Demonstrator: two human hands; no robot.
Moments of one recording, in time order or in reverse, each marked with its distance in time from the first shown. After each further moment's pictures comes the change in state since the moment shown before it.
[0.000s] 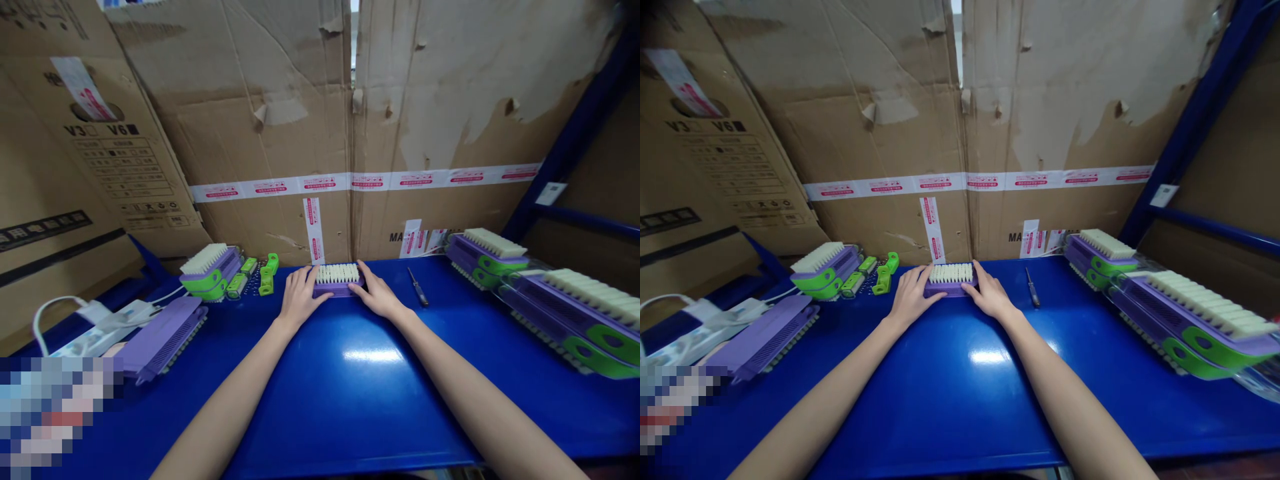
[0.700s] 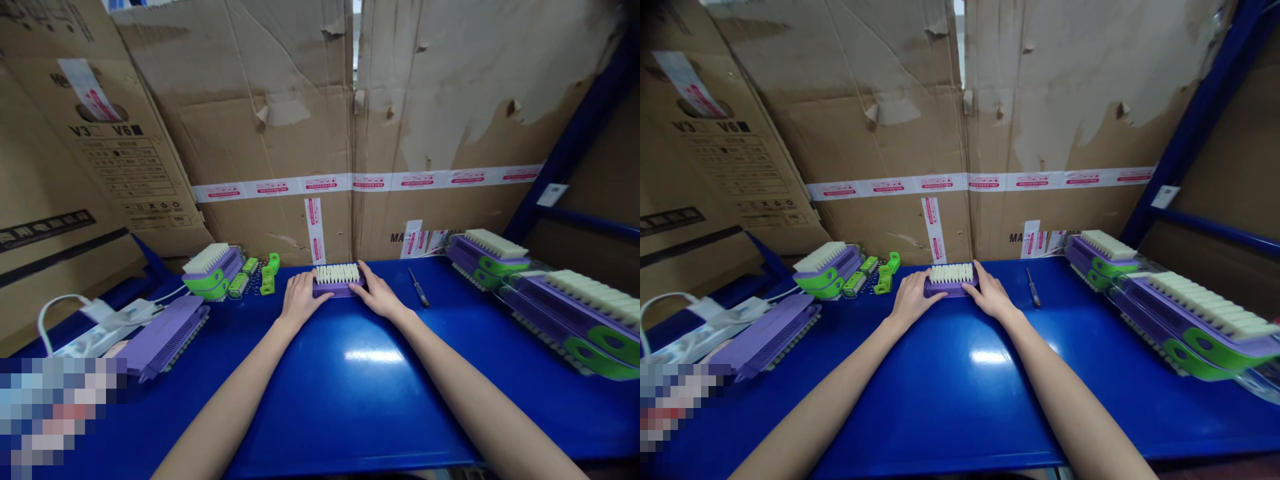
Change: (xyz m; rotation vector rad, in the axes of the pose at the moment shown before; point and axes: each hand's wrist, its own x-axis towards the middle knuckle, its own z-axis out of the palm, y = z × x) left_hand -0.002 0.000 0.006 -0.005 0.005 -0.079; right_hand 0.000 -0.003 -0.001 0.013 -0.001 0.019
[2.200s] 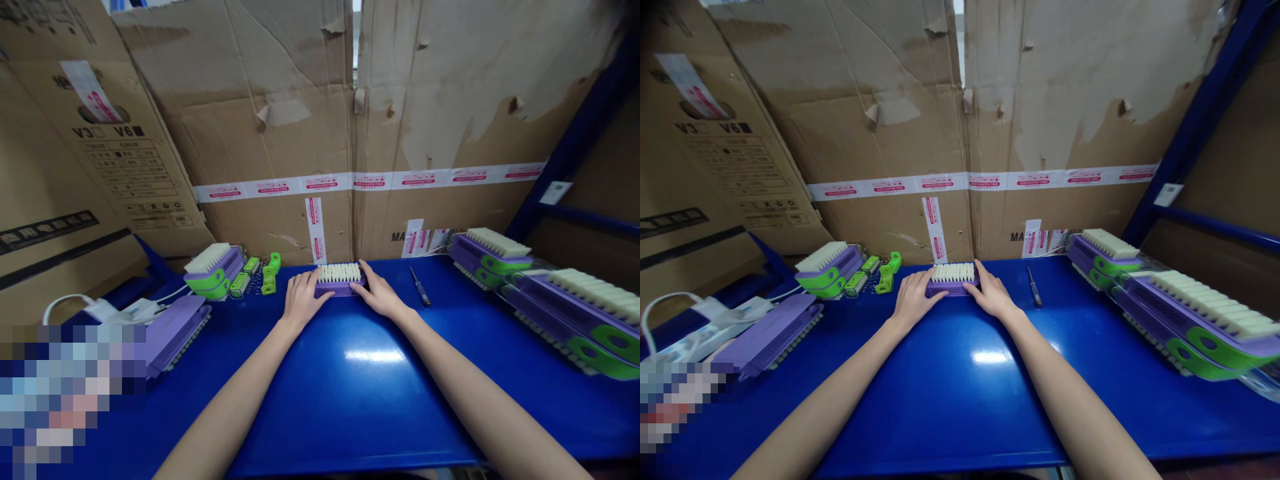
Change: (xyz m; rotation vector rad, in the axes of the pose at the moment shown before) left_hand -0.002 0.007 -0.006 0.039 -0.035 -0.021; right_hand 0.000 0.000 0.000 -0.028 -0.015 0.009
